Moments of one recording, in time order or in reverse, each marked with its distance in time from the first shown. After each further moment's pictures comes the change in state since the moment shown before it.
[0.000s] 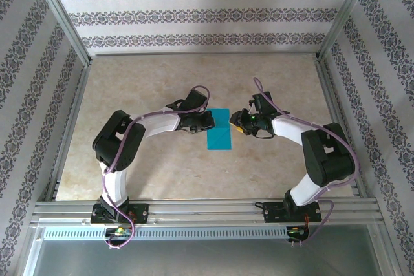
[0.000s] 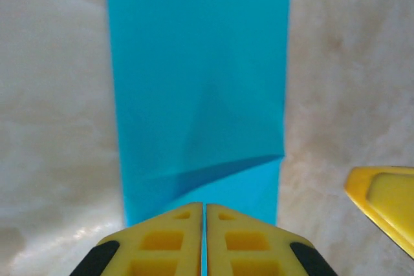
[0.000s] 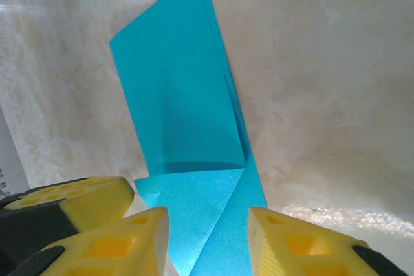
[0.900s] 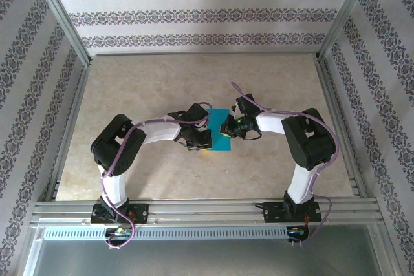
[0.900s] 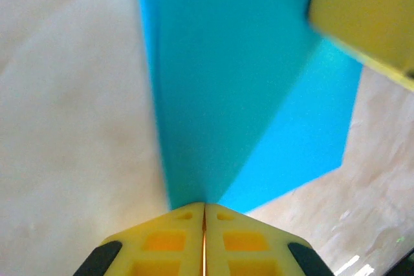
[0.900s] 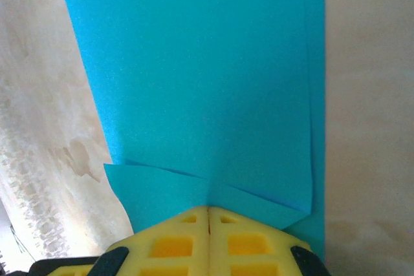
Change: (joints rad) left arm -0.066 -0.056 -0.115 -0.170 0.130 0.095; right arm 0.101 0.206 0.107 -0.026 -0.045 -0.129
